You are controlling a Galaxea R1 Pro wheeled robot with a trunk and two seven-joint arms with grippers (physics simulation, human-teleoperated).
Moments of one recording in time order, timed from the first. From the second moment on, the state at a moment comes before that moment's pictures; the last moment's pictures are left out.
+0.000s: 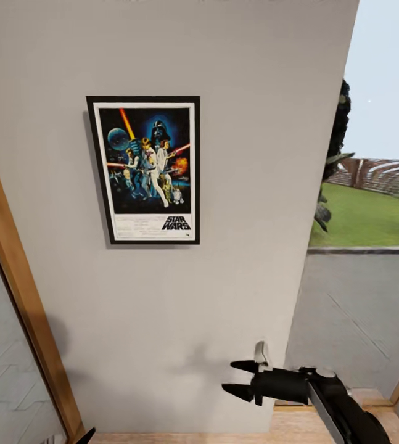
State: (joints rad) left arm -0.30 0.28 -0.33 -0.03 1.22 -0.17 -0.97; right arm -0.33 -0.17 0.13 -1.01 -0.18 0.30 1.20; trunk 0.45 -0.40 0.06
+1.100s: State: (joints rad) left arm -0.28 0.22 -0.34 -0.02 1.04 -0.17 -0.18; right arm -0.31 -0.17 0.13 0.02 -0.18 -0.13 0.12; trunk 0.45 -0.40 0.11
